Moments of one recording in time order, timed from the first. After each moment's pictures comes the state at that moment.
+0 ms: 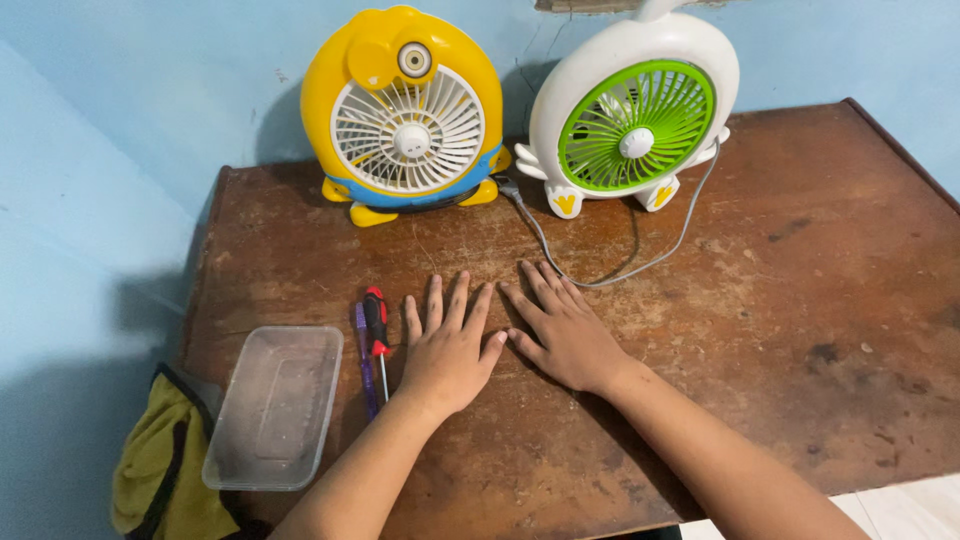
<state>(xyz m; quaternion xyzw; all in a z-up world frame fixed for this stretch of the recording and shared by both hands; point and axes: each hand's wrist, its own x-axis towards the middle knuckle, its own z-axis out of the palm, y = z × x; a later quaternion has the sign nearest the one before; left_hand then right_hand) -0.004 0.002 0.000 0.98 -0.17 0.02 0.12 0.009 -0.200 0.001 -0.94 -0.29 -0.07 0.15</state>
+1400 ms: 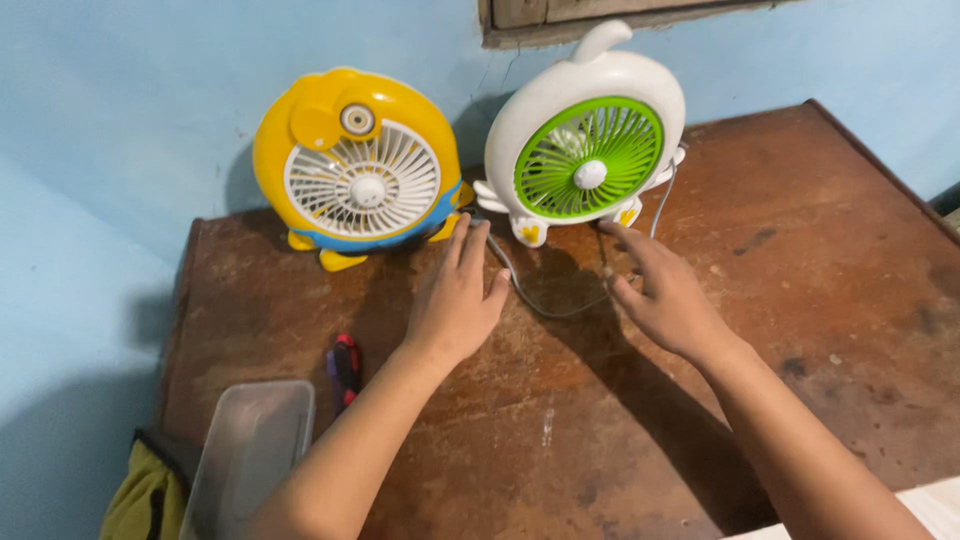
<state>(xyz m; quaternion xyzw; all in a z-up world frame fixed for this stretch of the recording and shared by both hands) 0.074 -0.048 0.070 0.92 -0.19 0.10 0.32 0.036 -0.310 0.085 -0.93 -0.12 -0.14 0.33</state>
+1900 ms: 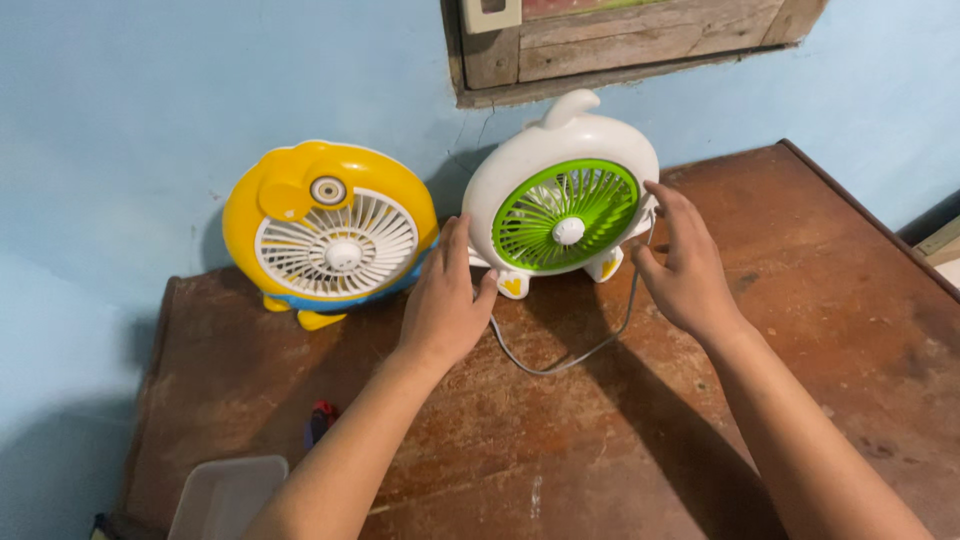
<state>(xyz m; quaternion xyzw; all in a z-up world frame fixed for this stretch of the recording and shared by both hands) 0.134 -0.070 0.080 0.89 -0.22 0.16 0.36 0.100 -0.353 0.109 -0.91 -0.10 -0.31 0.26</state>
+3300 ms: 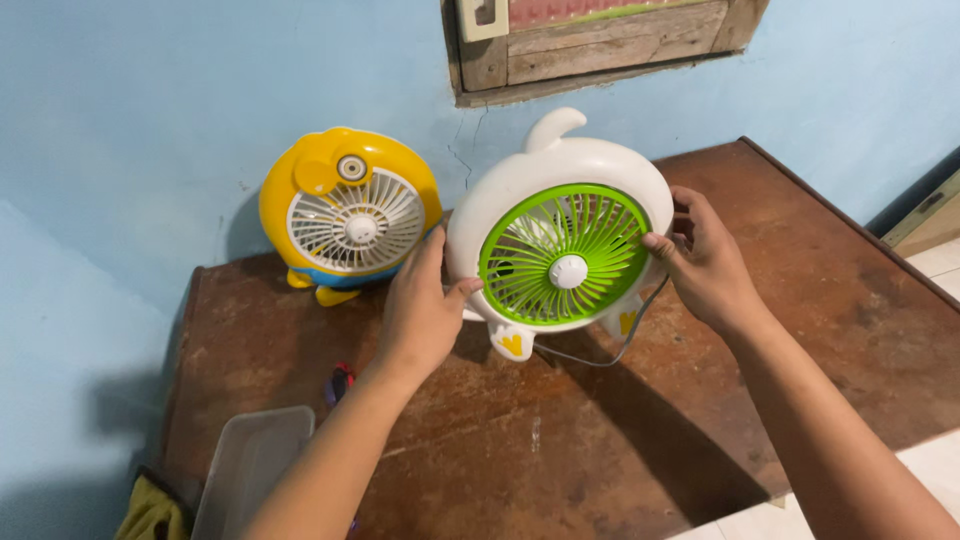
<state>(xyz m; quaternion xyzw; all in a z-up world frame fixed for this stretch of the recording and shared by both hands) 0.051 -0.035 0.133 0.84 -0.23 0.19 0.45 0.022 -0.350 0.139 -0.85 -0.03 -0.20 0.49</state>
